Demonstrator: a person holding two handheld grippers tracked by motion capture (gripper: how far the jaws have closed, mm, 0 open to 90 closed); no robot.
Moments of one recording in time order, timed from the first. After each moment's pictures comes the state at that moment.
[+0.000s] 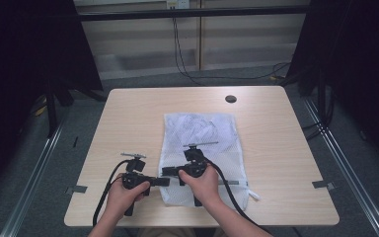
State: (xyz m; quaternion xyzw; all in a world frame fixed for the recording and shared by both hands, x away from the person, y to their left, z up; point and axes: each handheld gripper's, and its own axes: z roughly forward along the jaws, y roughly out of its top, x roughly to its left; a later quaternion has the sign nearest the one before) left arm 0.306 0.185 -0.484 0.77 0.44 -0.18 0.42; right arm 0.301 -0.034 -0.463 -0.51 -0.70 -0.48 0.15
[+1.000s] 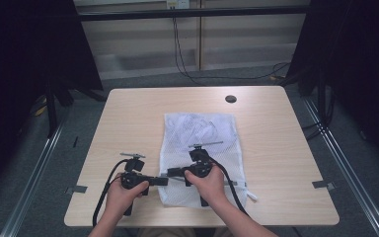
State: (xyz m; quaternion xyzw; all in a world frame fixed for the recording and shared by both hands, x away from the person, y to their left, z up) left arm 0.306 0.187 -0.482 0.78 0.45 -0.16 0.42; right arm 0.301 -0.049 -0.466 -0.51 -0.71 -0.47 0.15
